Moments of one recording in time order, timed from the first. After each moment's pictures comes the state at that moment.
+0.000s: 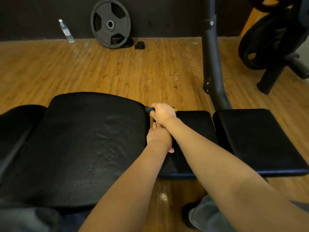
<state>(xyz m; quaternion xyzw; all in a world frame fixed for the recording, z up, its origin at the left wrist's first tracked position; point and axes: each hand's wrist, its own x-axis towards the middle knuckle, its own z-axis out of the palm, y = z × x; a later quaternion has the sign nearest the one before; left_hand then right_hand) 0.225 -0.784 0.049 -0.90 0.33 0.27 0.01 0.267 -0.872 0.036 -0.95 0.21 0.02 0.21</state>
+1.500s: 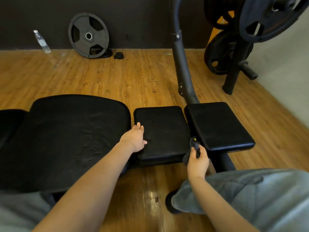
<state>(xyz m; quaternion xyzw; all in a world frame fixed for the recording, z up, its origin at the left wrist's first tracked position) 0.207 -0.737 0.048 -0.88 0.41 0.24 0.01 0.014 -0.824 0.005 -0.59 0.58 -0.33 0.46</state>
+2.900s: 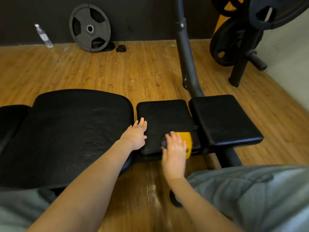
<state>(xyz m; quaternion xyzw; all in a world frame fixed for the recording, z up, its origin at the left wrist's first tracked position) 0.211 -0.727 0.038 -0.86 0.44 0.26 -0.02 0.059 -0.779 -0.019 -0.88 0.37 -0.24 0.15</state>
